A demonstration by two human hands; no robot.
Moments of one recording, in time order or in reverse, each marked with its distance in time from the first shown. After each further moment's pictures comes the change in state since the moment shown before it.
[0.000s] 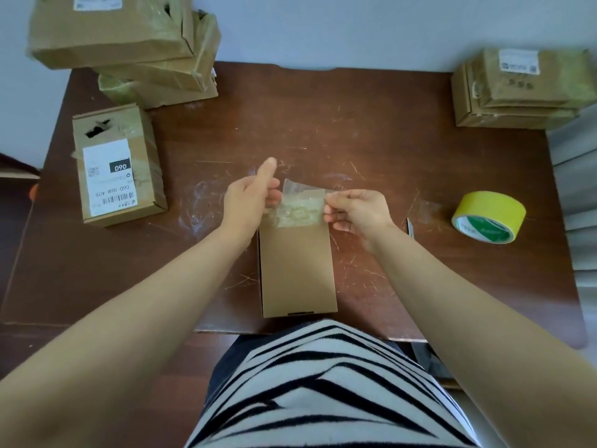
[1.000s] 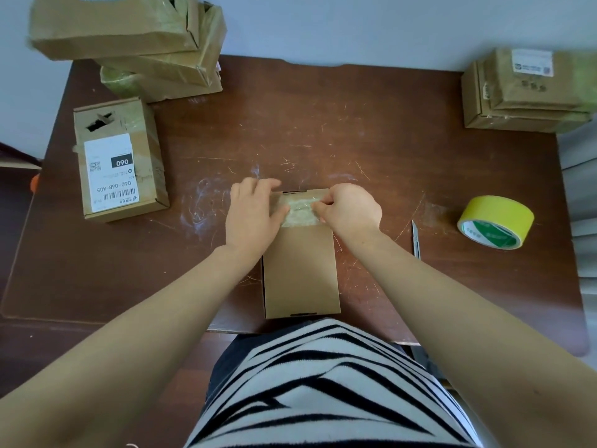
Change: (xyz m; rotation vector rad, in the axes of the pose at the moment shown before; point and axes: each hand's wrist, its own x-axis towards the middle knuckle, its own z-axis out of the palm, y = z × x) left_hand 0.000 -0.029 -0.002 0.794 0.065 0.548; right_hand 0.018 0.000 0.029 -1.144 0.188 -0.284
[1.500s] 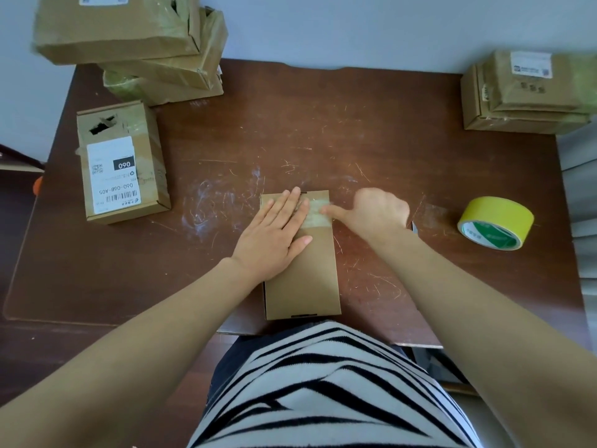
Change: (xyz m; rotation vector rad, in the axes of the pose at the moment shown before) left_hand -0.023 -0.012 0.021 0.453 -0.343 0.405; right_hand 0.006 0.028 -0.014 -0.360 0.047 0.011
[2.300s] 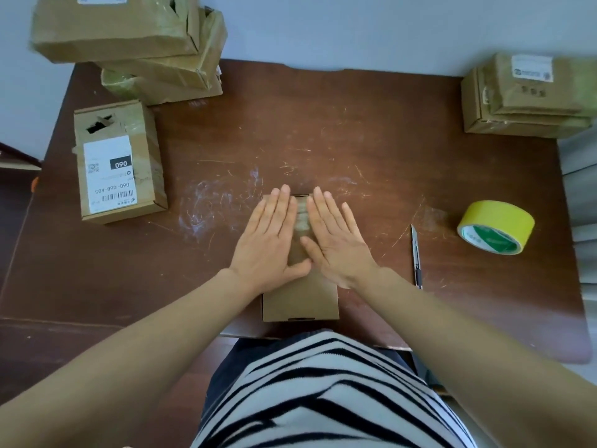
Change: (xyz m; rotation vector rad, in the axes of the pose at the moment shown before) left_hand -0.009 0.010 -0.003 0.028 0.043 -0.078; right_hand -0.041 -0.009 0.054 0.189 0.008 -0.561
